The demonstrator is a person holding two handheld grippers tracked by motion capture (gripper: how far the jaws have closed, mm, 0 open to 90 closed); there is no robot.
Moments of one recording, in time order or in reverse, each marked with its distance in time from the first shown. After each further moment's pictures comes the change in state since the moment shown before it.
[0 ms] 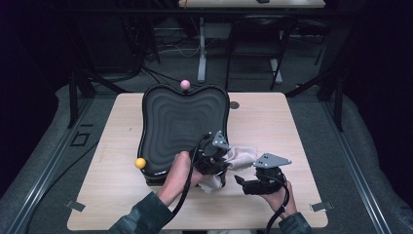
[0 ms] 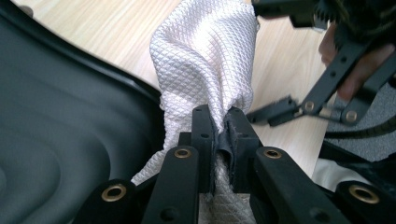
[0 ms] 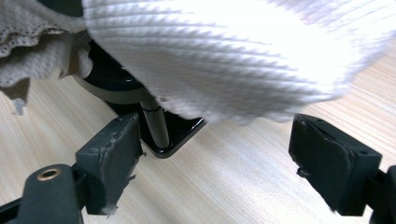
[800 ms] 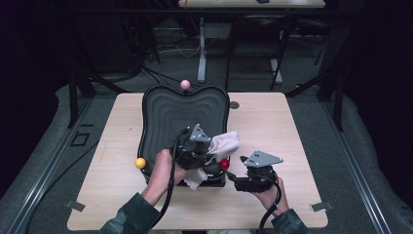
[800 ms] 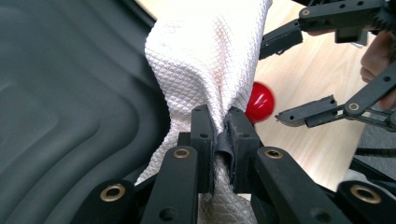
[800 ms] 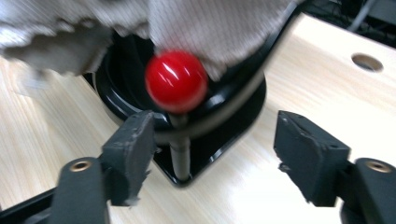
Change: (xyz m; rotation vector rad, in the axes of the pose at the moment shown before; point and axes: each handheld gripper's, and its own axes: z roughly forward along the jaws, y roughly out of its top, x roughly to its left) left arm 0.019 -0.014 -0.027 -0.073 0.107 -0.078; right arm 0.015 0.017 0.004 -0.036 0.019 -0.049
